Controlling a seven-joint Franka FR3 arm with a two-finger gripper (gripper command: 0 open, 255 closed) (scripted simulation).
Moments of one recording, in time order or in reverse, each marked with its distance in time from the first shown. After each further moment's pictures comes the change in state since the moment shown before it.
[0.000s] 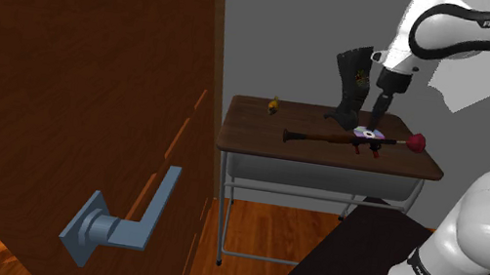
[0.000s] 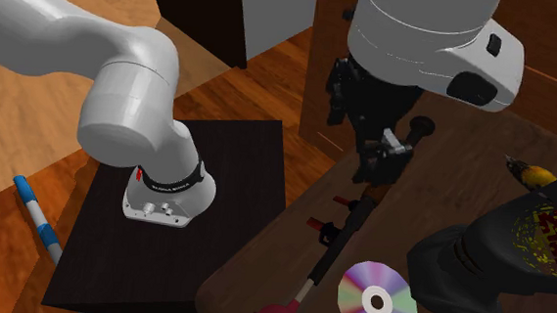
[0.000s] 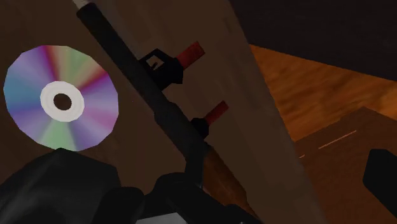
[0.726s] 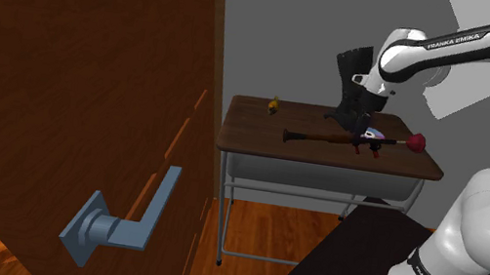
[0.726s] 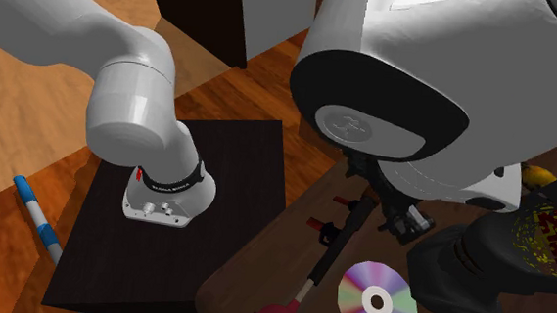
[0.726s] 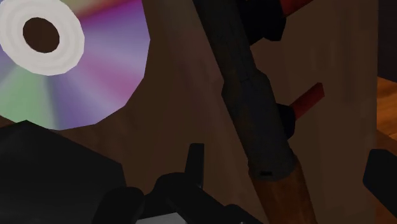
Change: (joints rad) arm 0.116 0.253 -0.248 -0.019 0.071 0.286 -0.345
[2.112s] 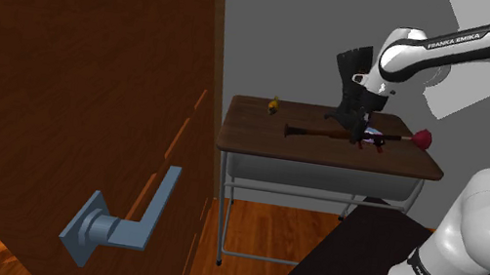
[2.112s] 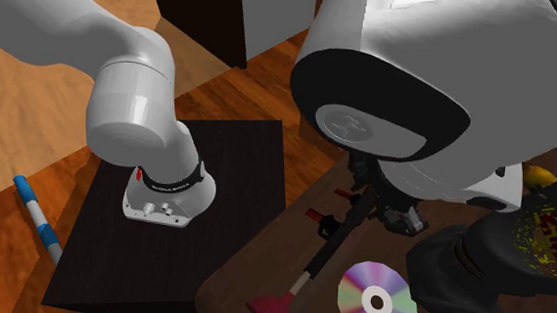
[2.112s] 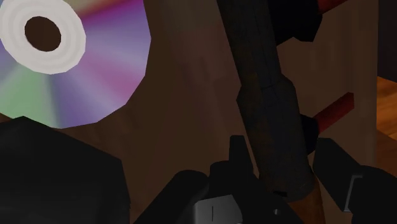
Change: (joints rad) arm 0.000 -0.001 0.000 0.002 0.000 -0.002 -0.001
